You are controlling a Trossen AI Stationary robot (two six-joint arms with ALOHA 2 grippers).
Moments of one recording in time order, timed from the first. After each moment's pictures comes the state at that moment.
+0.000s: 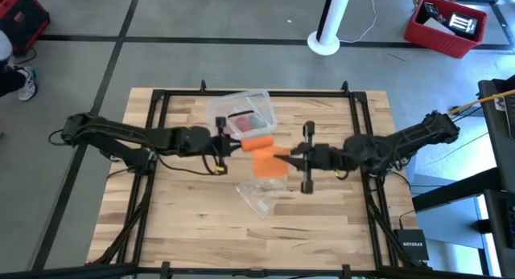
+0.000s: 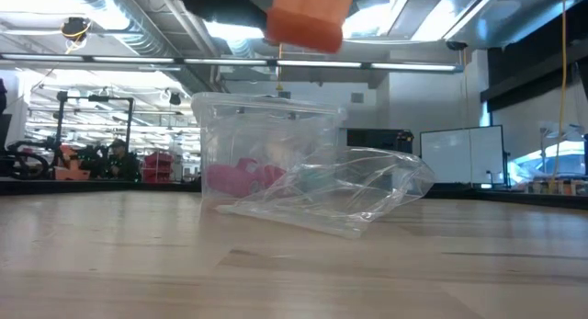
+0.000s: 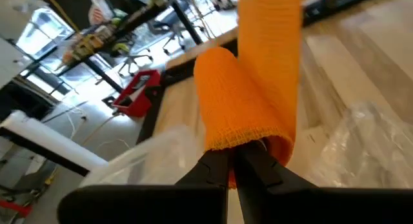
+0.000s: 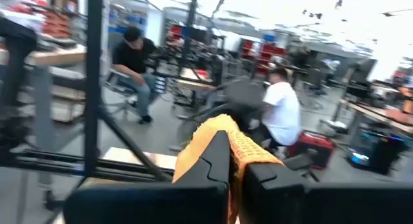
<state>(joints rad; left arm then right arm) -0.06 1.22 0.86 0.02 -0.34 0.43 0.36 1.23 1.11 0.23 0.37 -0.22</state>
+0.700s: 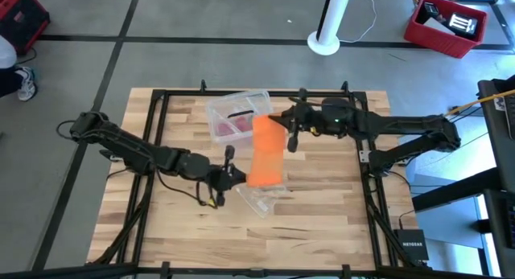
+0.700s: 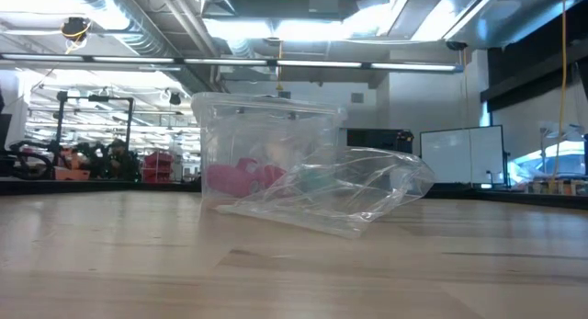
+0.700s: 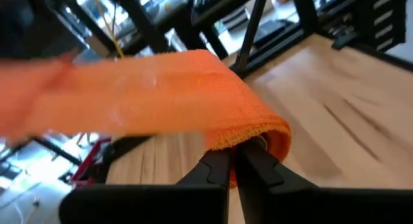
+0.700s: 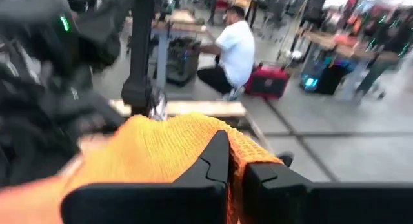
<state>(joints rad) -0.32 1.34 0.86 0.24 -0.30 0.50 -0.07 1.24 1.14 -0.04 0.17 -0.12</state>
